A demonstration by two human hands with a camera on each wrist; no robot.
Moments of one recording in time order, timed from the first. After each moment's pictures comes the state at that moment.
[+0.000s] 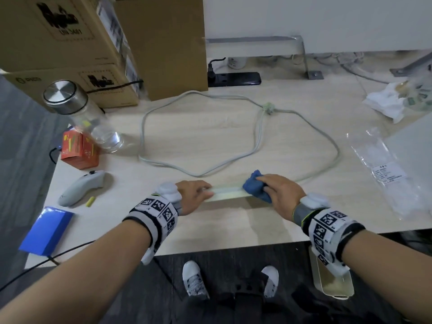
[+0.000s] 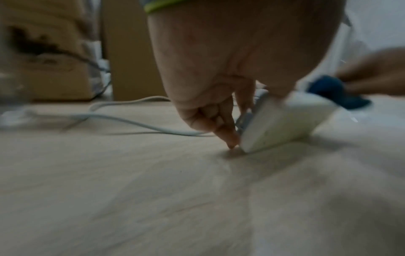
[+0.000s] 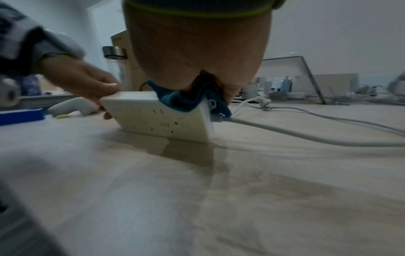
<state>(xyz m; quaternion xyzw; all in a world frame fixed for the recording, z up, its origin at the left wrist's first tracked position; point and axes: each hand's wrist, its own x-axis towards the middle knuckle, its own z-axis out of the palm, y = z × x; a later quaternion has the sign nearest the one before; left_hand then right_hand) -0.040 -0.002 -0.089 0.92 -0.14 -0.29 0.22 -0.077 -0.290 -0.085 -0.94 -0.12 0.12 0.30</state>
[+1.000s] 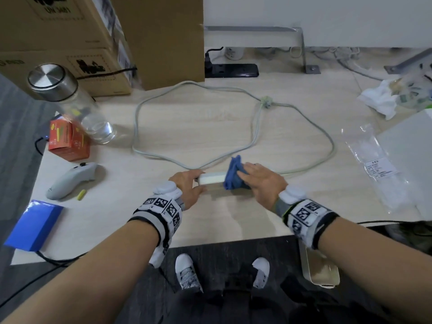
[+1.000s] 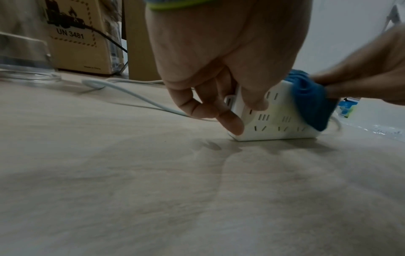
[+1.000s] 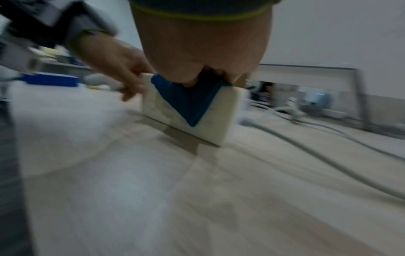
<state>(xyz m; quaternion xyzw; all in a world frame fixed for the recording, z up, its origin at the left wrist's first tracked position) -0.050 -0.010 -0.099 0.93 -0.04 -0.20 0.30 -0.064 -0.262 -0.097 -0.95 -0.30 0.02 0.13</state>
